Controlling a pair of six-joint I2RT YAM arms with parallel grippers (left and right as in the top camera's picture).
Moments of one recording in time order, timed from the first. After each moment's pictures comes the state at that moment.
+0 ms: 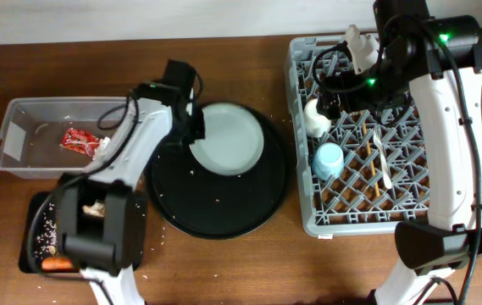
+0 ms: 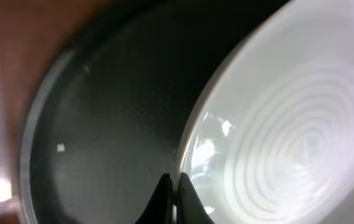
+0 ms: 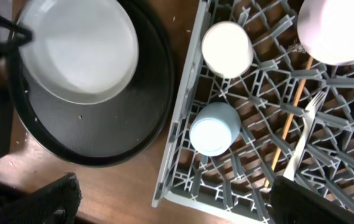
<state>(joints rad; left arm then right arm) -0.26 1.98 1.61 -0.97 0.03 -0.30 0.12 1.90 2.30 -1.69 -0.22 -0.07</state>
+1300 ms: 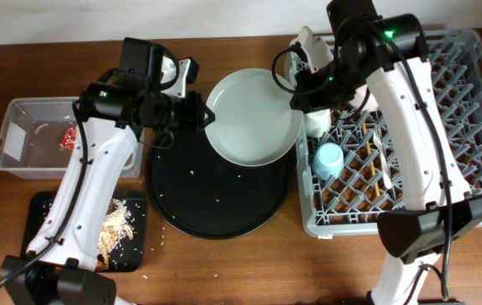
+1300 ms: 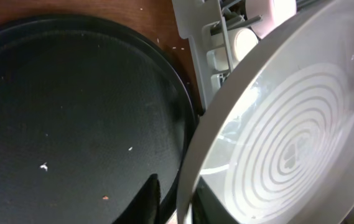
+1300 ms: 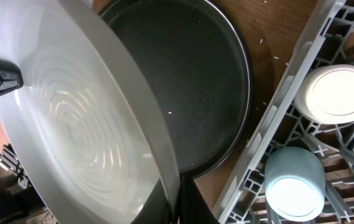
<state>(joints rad) -0.22 1.68 1.66 -1.03 0.50 -0.26 0.24 1.99 2.29 -1.57 -0.42 -0.06</state>
